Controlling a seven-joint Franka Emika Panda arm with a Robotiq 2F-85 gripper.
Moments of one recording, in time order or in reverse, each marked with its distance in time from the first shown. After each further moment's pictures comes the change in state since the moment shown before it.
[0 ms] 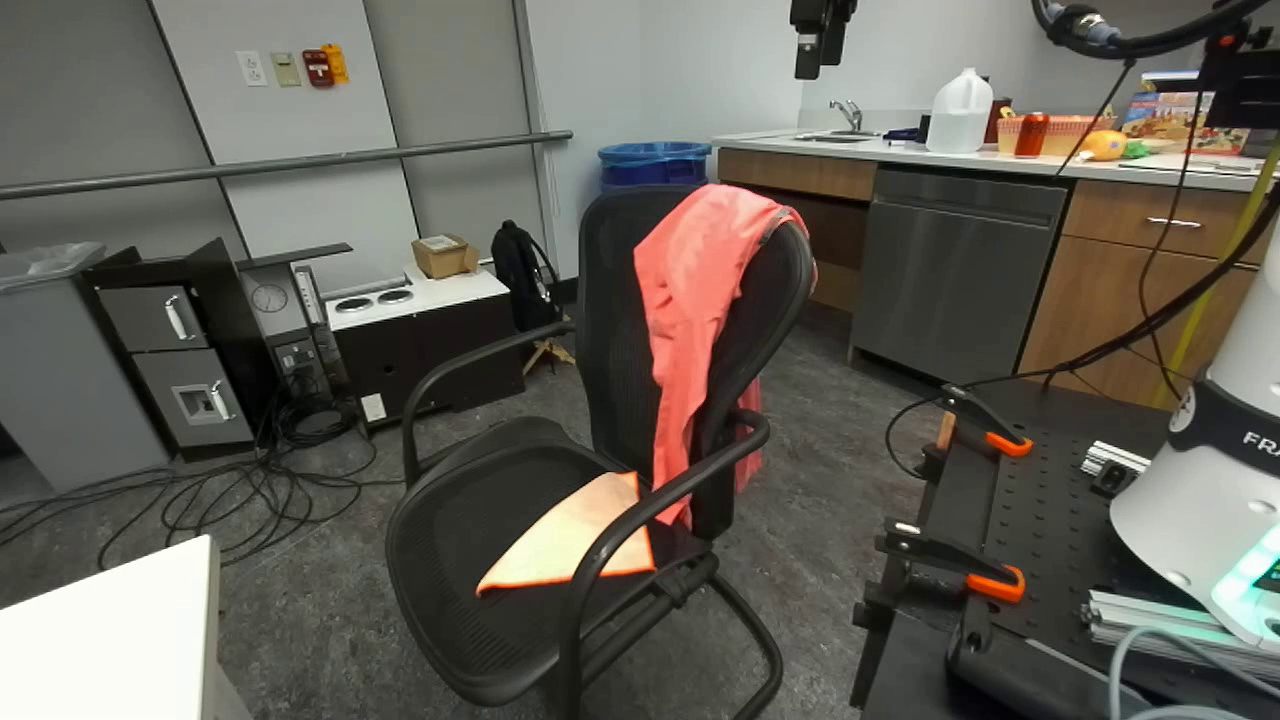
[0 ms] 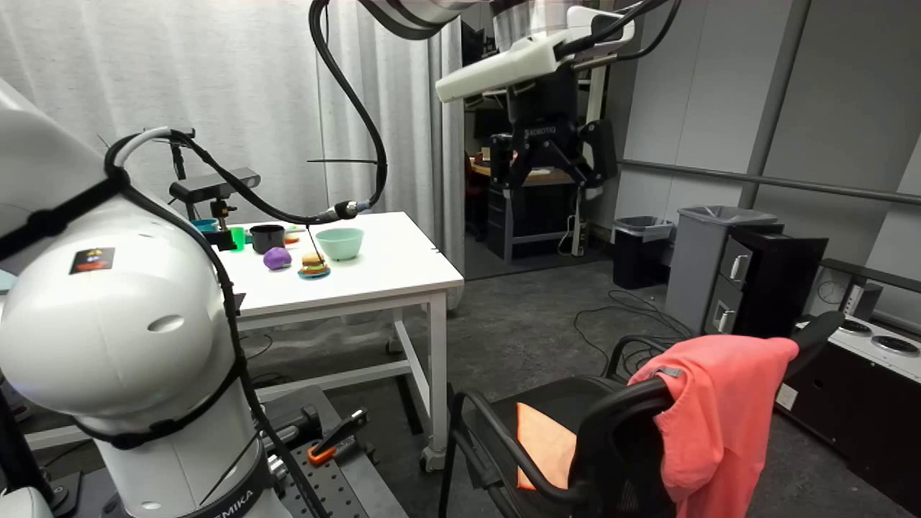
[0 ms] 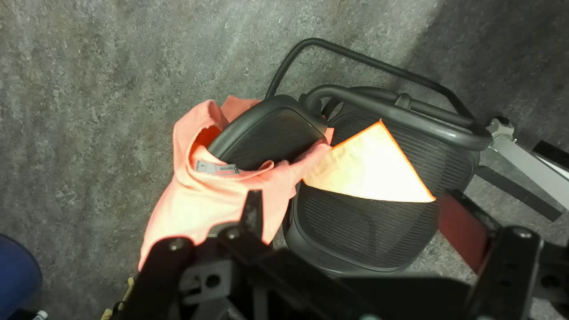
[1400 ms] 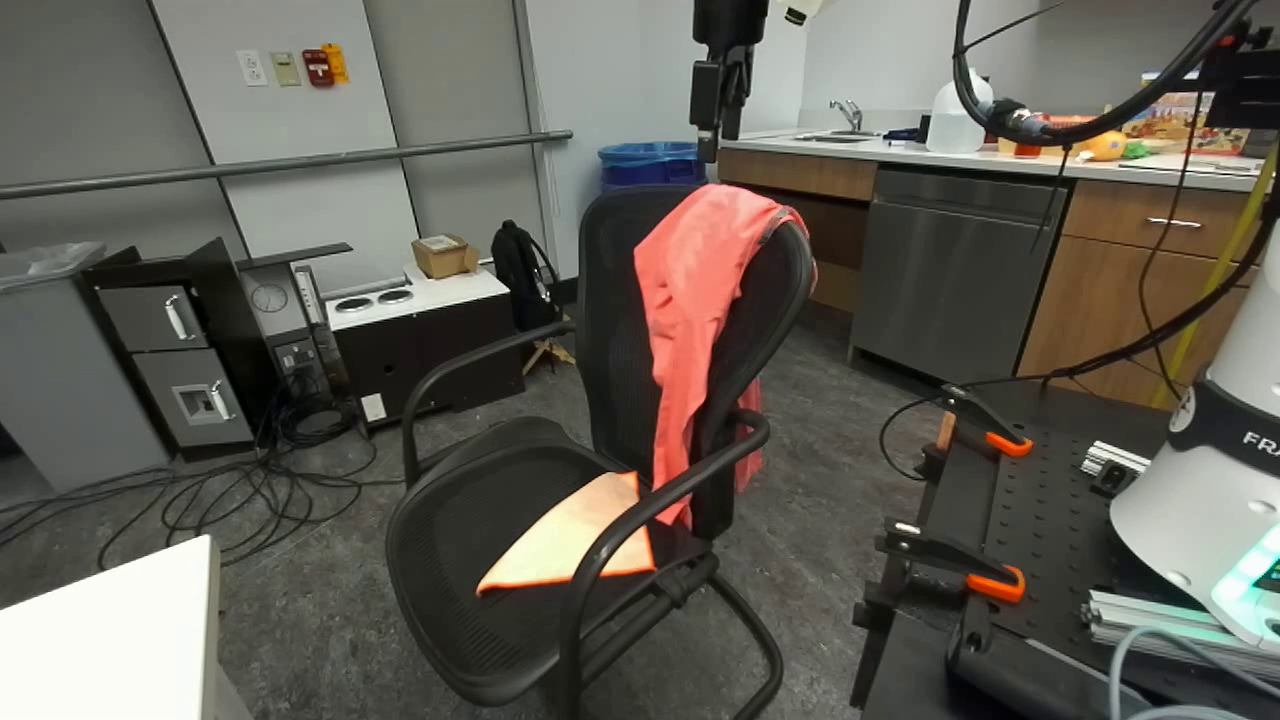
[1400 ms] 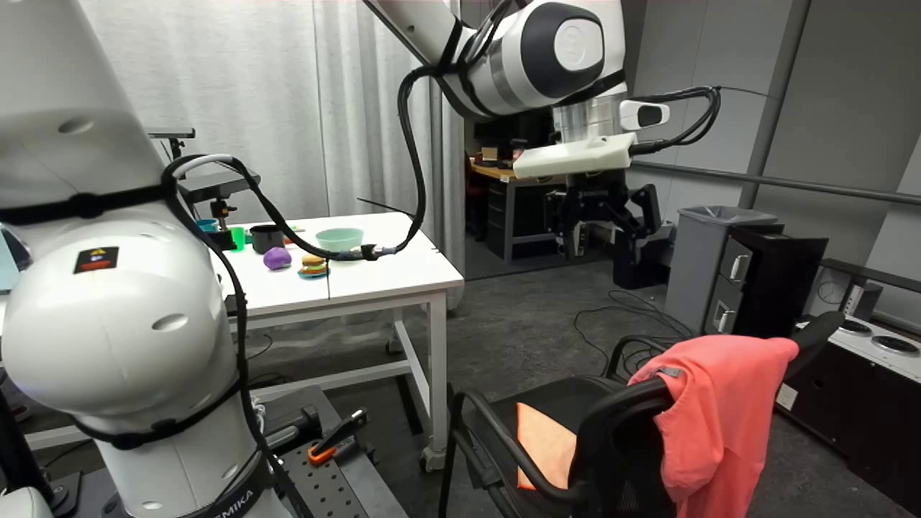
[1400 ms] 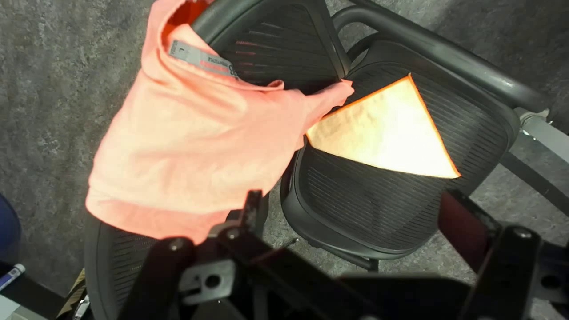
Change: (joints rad) arm 0.013 0.388 -0.003 0.120 -0.006 0.323 -0.051
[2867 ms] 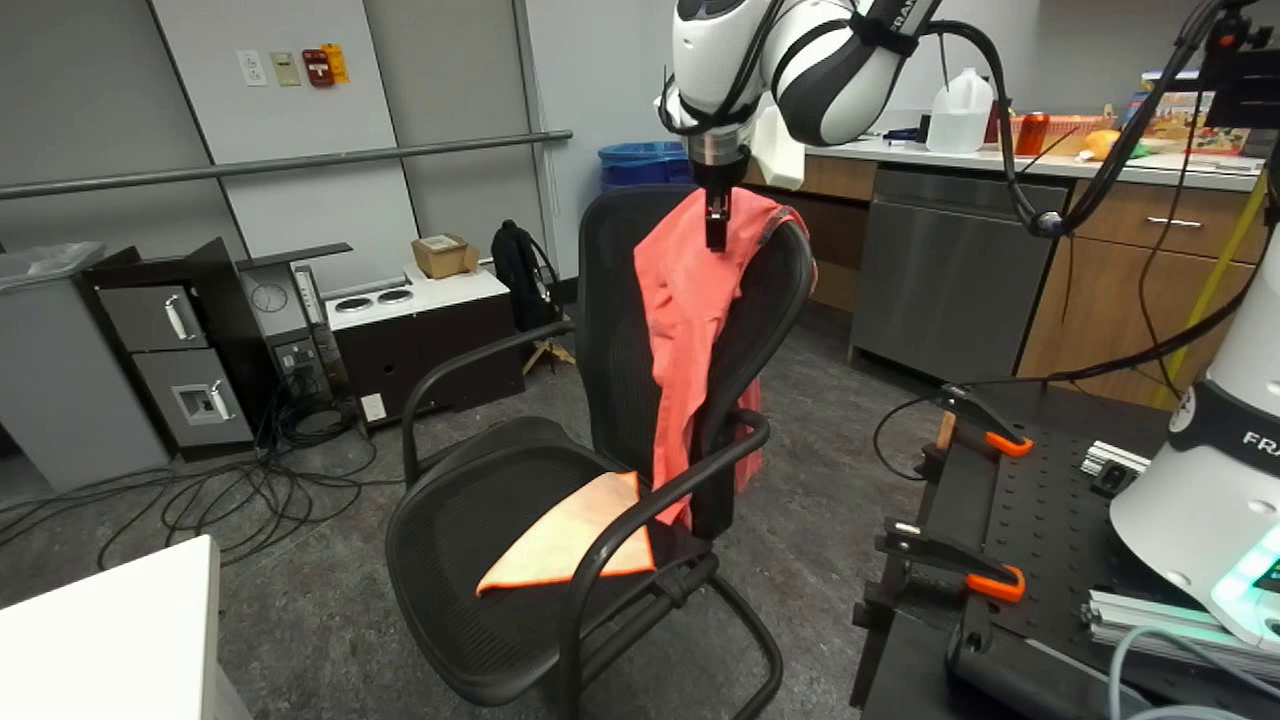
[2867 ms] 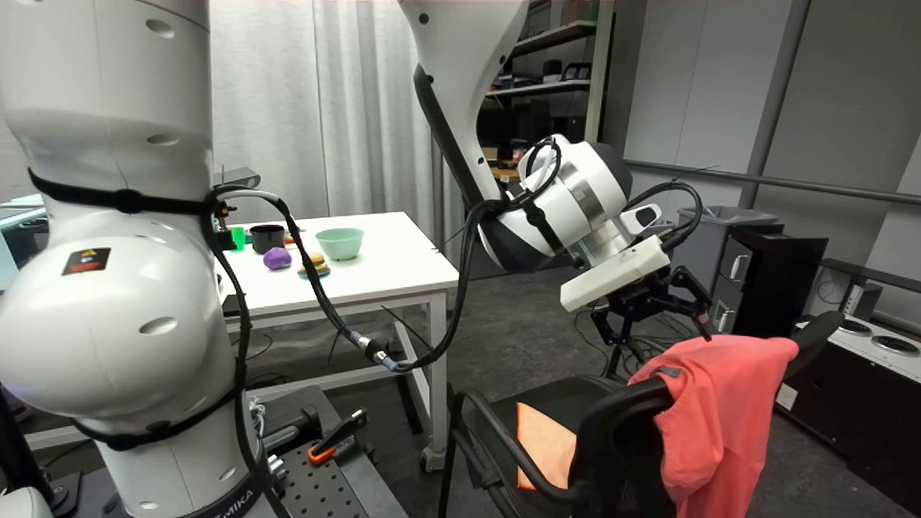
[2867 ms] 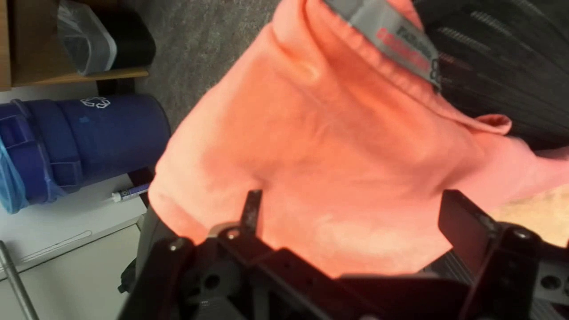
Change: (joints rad) arm -0.045 0.368 -0.058 0.038 -1.078 0.332 0.661
